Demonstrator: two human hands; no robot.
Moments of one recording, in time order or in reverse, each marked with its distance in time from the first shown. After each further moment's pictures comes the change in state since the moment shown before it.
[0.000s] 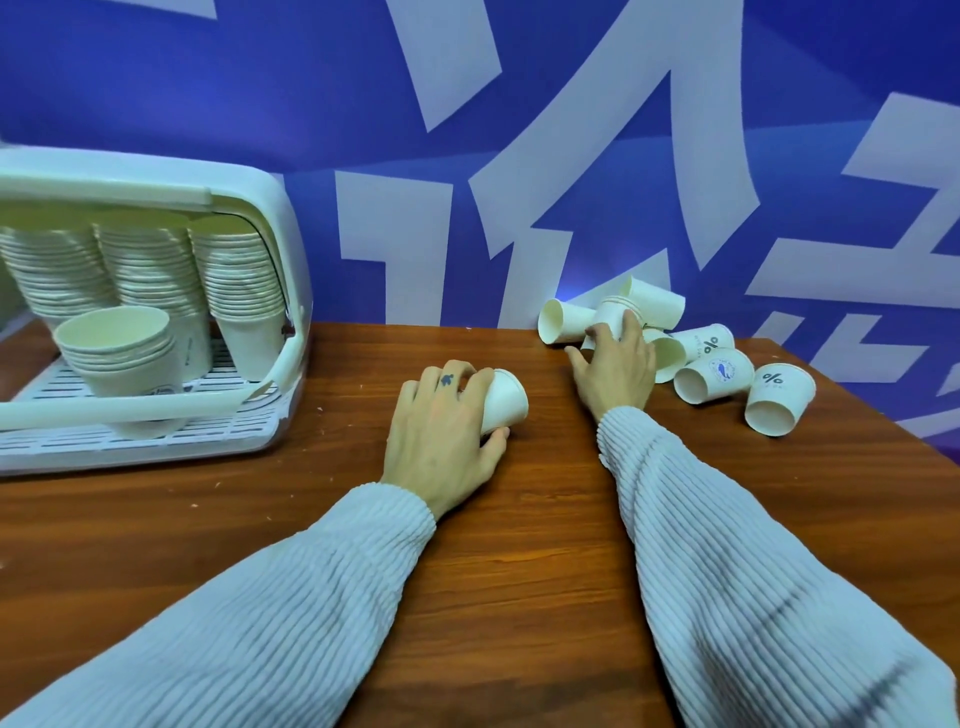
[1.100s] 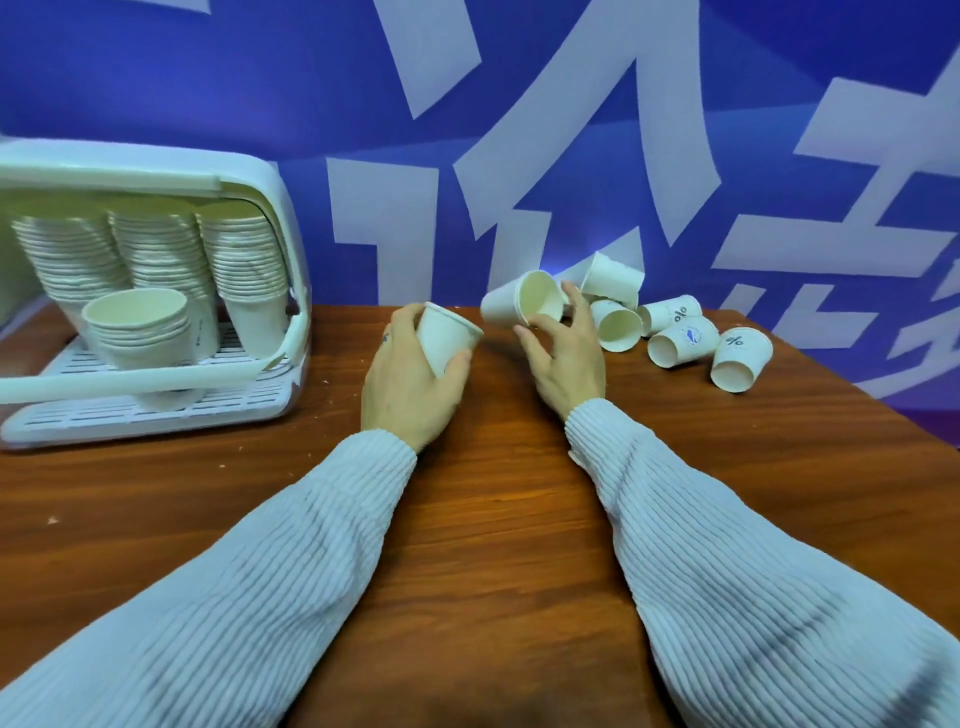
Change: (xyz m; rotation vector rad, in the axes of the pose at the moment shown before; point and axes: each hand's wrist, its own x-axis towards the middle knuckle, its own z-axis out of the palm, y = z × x) left_hand -0.005 -0.011 -0.039 -0.607 0.070 -0.367; right_hand -0.074 -0.045 -0.058 0.405 0.043 -0.237
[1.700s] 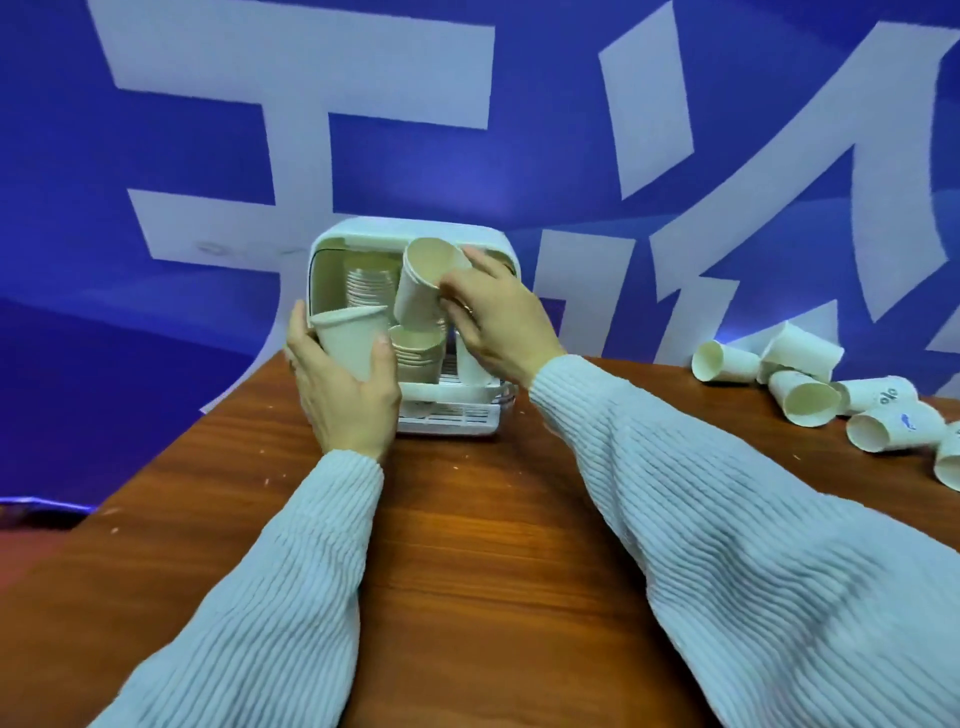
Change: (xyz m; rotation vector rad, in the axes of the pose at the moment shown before) left_hand -0.017 -0.097 -0.215 -0.088 0.747 -0.088; right_hand 0.024 -0.300 0.066 0.198 -0.265 -0.632
